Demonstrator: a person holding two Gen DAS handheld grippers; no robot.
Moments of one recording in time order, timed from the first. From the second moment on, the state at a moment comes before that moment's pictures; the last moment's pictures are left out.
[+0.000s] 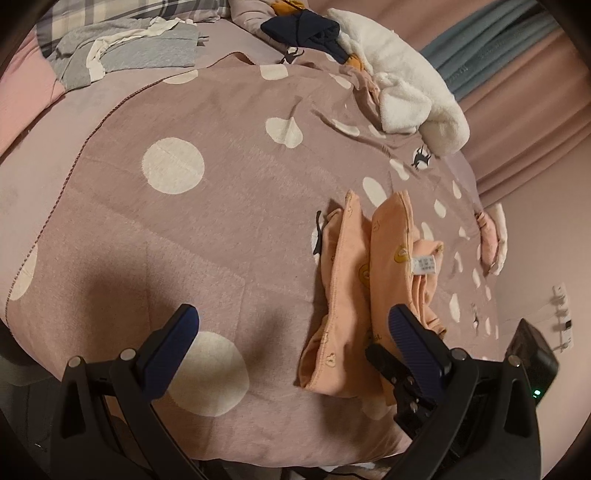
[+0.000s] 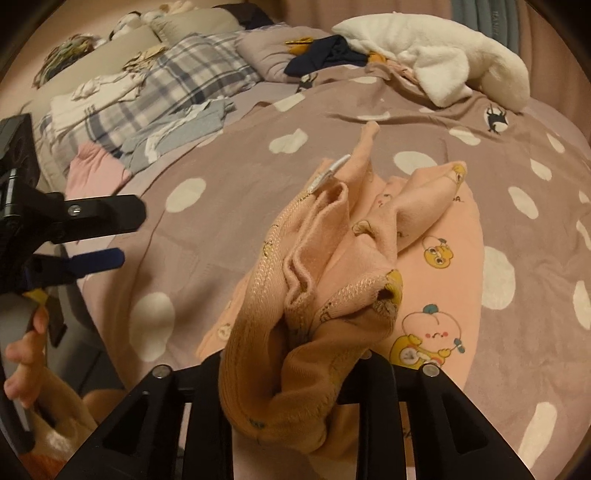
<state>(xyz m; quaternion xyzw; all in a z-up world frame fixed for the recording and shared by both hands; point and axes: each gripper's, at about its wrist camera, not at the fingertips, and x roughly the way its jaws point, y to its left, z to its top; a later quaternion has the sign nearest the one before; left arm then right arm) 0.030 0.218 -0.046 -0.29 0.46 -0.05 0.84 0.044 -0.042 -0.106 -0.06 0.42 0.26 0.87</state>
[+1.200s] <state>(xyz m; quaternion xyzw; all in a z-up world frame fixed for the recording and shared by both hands) 0.020 0.241 -0.048 -0.32 0.45 -0.01 0.83 0.097 -0.034 -0.088 0.20 0.42 0.42 0.78</state>
